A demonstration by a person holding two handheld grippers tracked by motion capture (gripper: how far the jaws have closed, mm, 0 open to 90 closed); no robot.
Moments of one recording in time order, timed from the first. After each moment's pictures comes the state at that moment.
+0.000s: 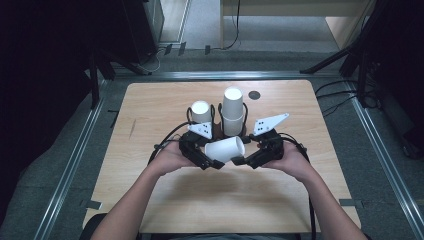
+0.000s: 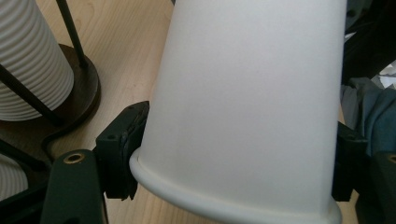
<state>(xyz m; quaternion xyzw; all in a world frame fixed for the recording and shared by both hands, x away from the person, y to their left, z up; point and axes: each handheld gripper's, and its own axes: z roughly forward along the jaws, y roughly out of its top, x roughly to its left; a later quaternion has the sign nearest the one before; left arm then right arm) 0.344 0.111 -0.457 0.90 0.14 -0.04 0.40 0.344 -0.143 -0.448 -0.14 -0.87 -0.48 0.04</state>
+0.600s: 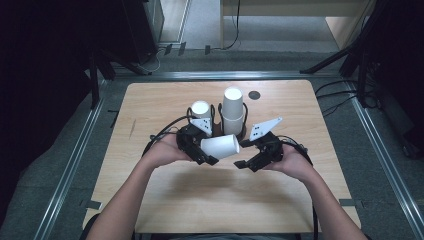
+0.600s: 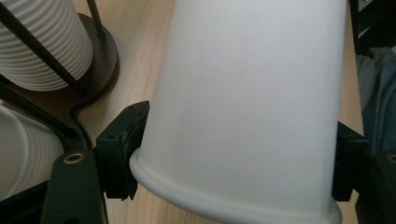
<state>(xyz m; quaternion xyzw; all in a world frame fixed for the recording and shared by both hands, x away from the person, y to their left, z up) 0.357 0.114 -0.444 0.93 0.14 -0.04 0.33 0.345 -0.142 -0.463 -0.14 -0.90 -0.41 0.01</state>
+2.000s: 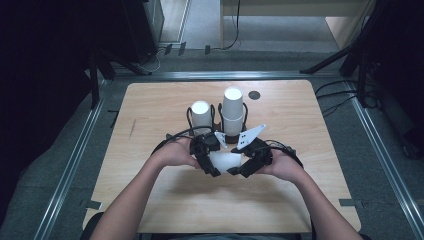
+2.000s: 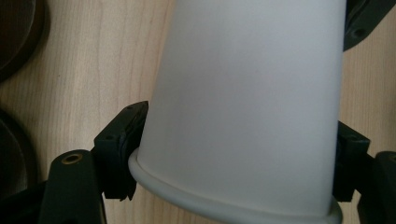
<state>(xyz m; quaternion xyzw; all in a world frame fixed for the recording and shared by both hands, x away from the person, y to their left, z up) 0.358 0.074 -0.483 0.97 0.10 -0.08 0.19 0.343 -0.115 -0.485 -0.10 -0.92 -0.37 0.02</state>
